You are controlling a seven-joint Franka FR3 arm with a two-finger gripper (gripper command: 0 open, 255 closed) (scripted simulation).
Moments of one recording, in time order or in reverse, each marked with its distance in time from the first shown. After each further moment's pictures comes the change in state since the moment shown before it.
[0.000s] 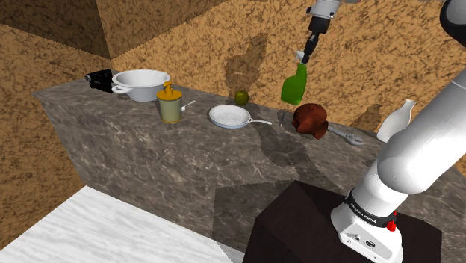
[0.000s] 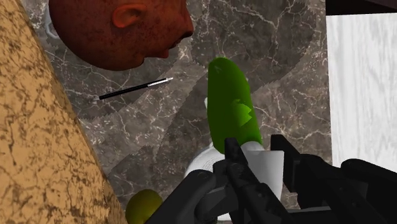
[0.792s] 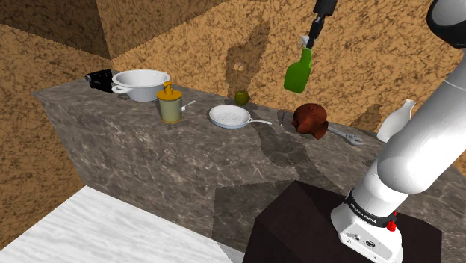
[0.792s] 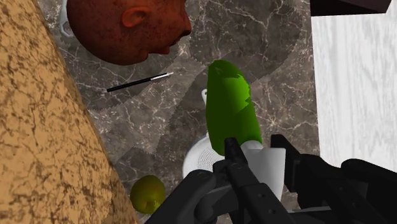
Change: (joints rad) arm -0.002 0.055 -0.010 0.221 0.024 -0.172 -0.007
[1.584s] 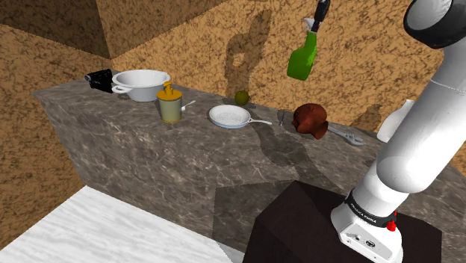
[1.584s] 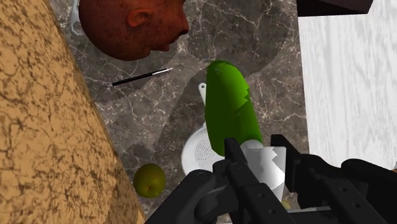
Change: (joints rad) arm -0.019 0.106 -0.025 0.288 0.054 -0.196 -0.019
